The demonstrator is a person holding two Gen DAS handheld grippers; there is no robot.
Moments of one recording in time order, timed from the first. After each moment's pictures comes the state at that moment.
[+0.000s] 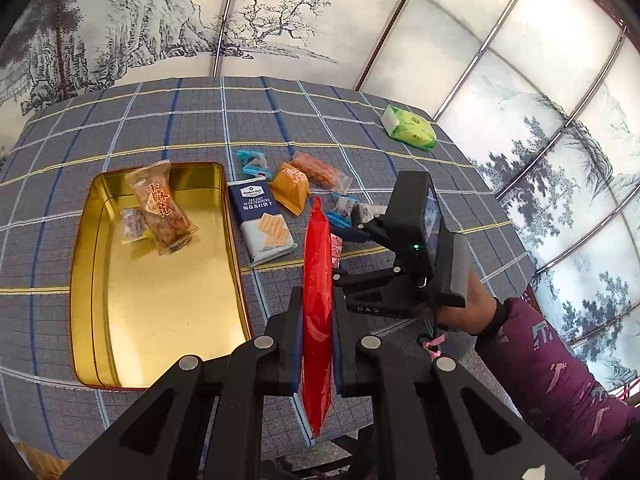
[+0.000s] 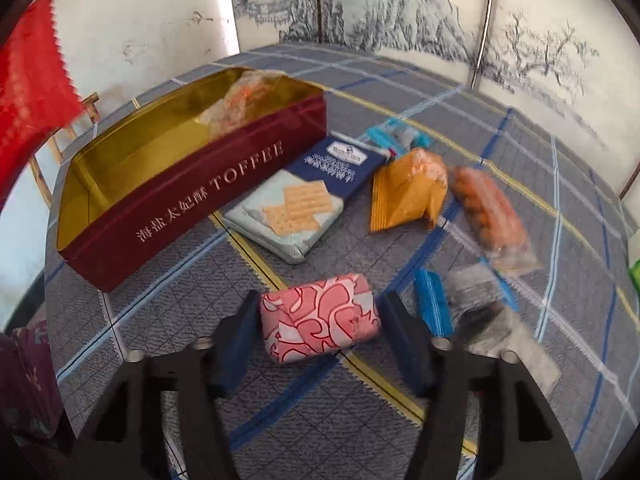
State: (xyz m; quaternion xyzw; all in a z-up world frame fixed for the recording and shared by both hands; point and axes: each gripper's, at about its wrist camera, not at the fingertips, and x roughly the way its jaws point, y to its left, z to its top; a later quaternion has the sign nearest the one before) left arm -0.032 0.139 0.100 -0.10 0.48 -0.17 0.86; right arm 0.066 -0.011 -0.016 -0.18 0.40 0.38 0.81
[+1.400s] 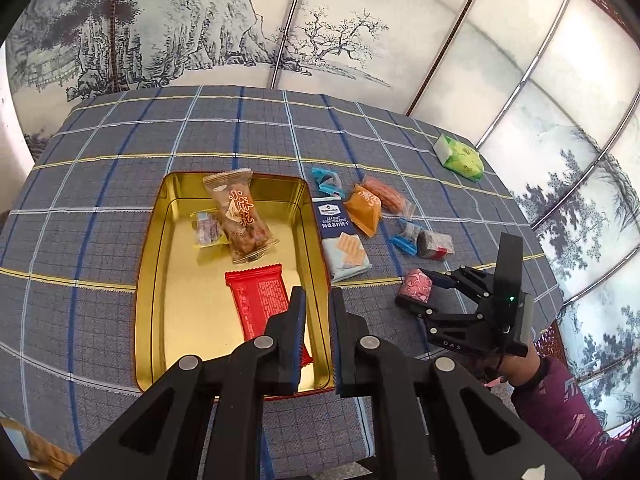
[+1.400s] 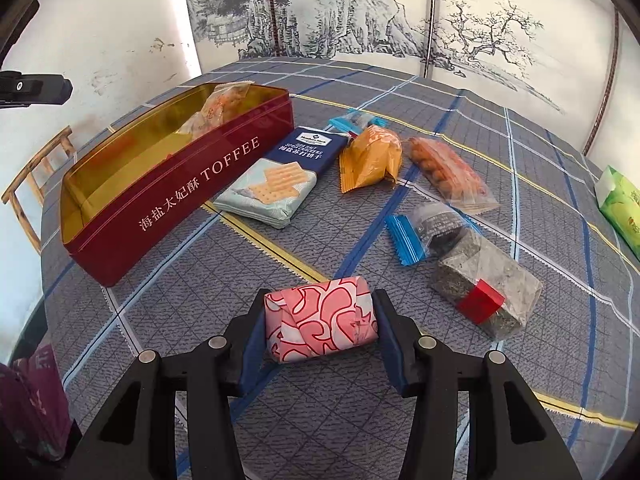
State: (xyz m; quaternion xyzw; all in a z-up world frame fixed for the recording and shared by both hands) left arm -0.029 0.200 0.093 -0.11 0.46 -0.10 0.88; right arm 0.038 -0.040 -0.016 -0.14 0.40 0.33 0.84
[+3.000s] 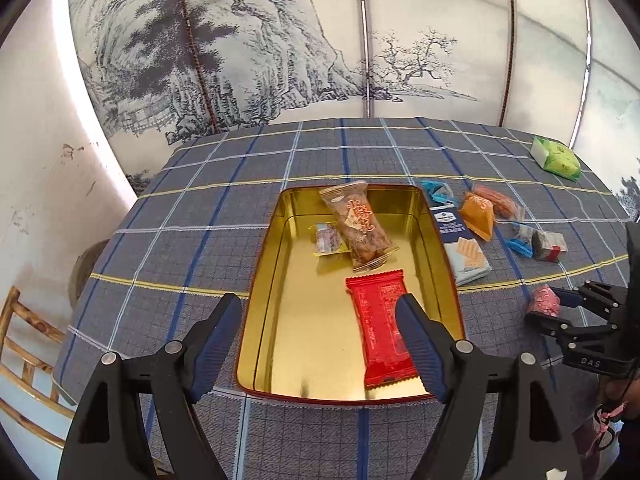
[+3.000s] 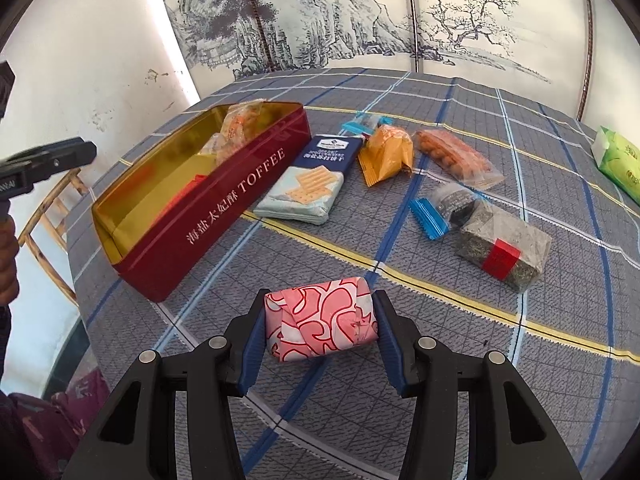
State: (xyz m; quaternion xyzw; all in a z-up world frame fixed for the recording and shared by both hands) left arm -0.058 0.209 0.066 0.00 0.39 0.10 0.92; right arm 0.010 -0.041 -0.002 -0.06 0.41 0.33 0.85
